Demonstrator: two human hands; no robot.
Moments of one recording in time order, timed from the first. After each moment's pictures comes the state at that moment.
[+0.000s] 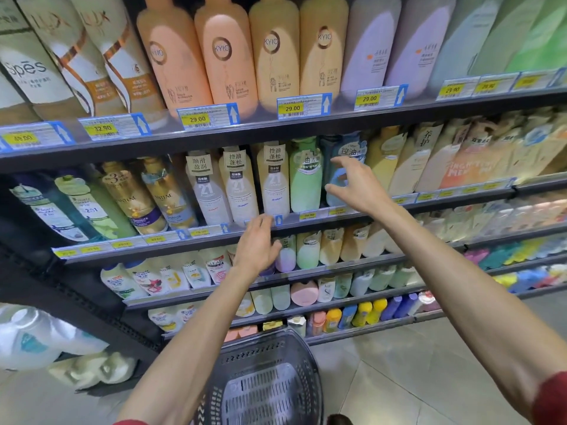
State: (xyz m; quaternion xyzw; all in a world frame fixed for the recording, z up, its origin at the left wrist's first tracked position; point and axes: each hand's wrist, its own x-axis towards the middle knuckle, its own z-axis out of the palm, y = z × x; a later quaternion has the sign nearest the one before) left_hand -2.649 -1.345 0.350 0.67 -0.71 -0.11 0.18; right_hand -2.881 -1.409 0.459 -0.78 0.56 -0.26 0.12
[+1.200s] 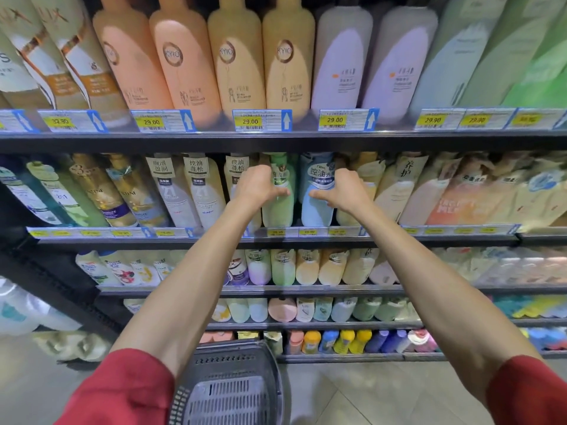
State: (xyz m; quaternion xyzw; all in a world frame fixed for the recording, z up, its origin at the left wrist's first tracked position) left_hand -2.737 -1.459 0.464 0.77 -0.61 -0.08 0.18; right_hand -2.934 -1.503 0.453 -0.78 0.58 -0.20 0.16
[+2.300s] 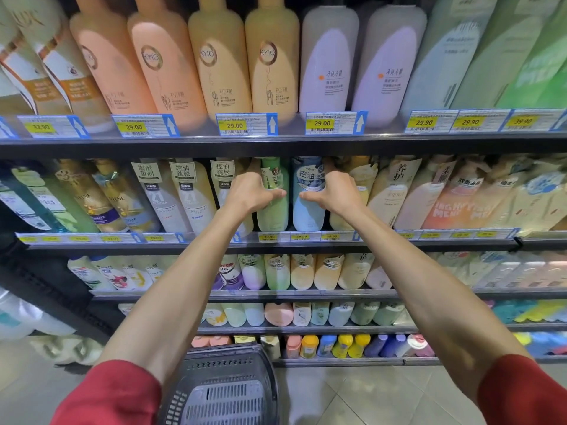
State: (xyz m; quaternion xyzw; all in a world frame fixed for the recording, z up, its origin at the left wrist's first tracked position) left_hand -2.739 -1.467 0.453 0.78 -0.59 -0.11 0.21; right_hand -2.937 -1.522 0.444 -0.79 0.56 -0.22 0.15
